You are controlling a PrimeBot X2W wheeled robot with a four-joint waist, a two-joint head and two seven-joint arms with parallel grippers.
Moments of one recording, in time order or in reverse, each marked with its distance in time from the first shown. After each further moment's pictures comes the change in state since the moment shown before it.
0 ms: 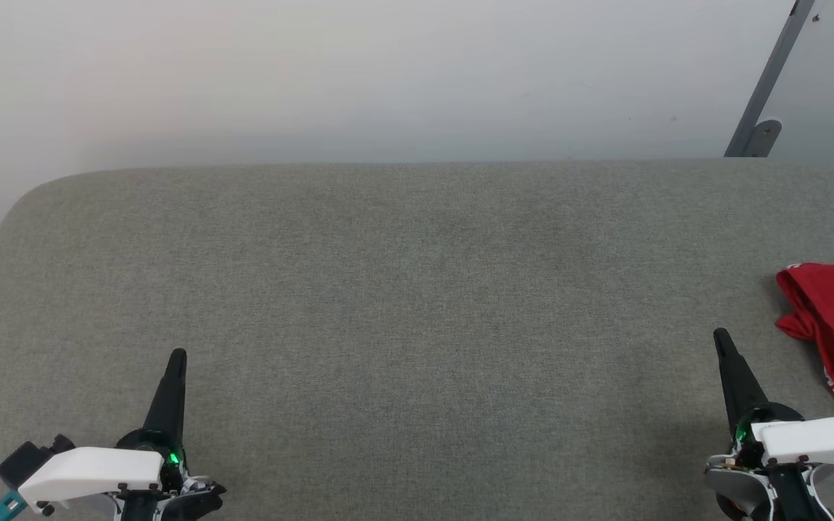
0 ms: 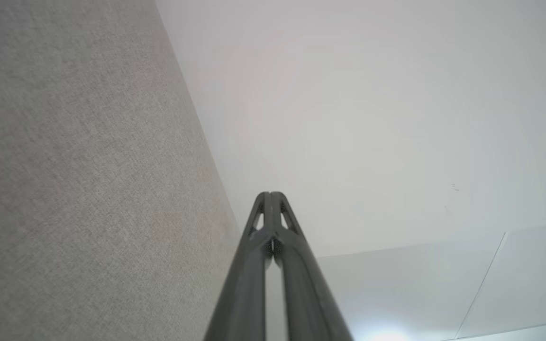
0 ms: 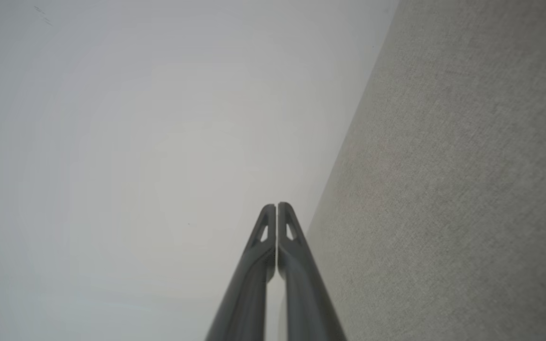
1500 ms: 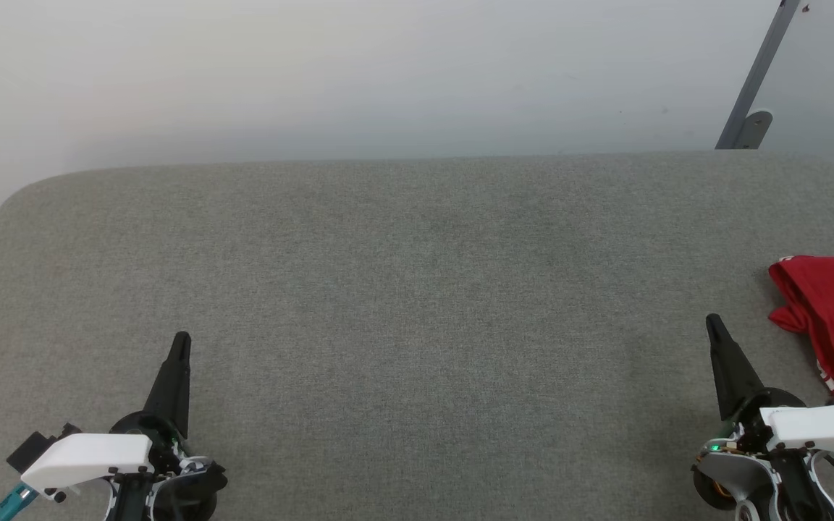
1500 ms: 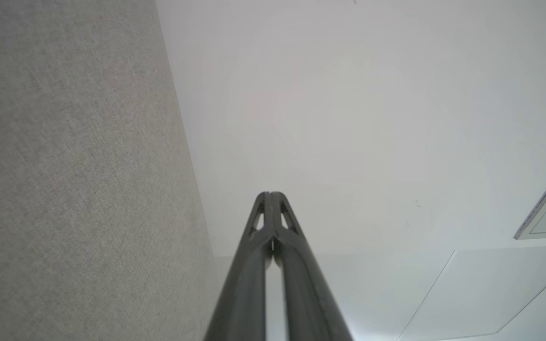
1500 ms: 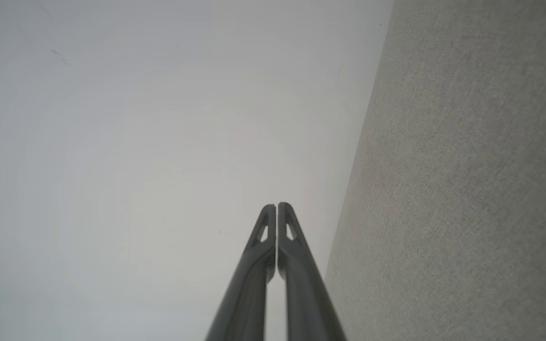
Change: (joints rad) left arm -0.048 -0.023 0.027 0.030 -0.148 0.000 0.054; right arm -0.039 -0.002 0.010 0.026 0.173 0.000 0.035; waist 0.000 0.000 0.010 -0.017
